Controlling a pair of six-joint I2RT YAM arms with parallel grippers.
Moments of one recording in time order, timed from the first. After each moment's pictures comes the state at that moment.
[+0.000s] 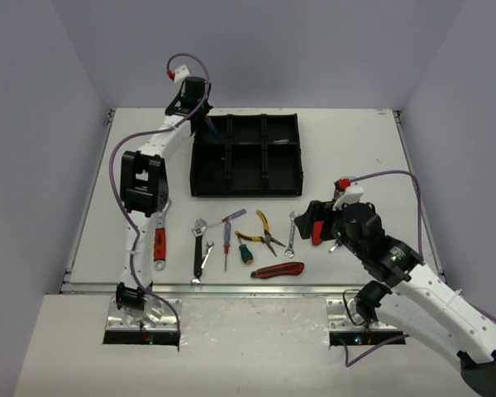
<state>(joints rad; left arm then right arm) -0.19 2.37 2.12 -0.23 -0.37 -0.58 0.68 0.64 0.56 -0.38 0.22 0.47</state>
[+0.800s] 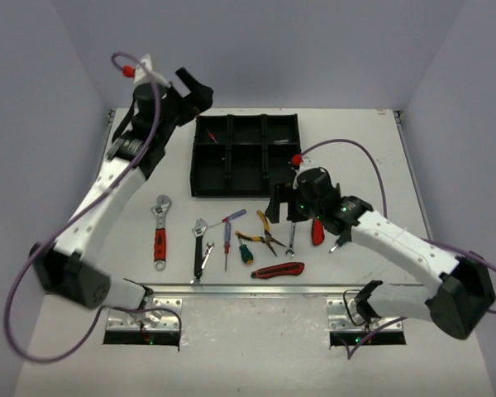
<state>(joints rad) -0.30 1.42 1.49 -0.26 -0.19 -0.68 0.69 1.19 0.83 -0.35 0.06 0.50</state>
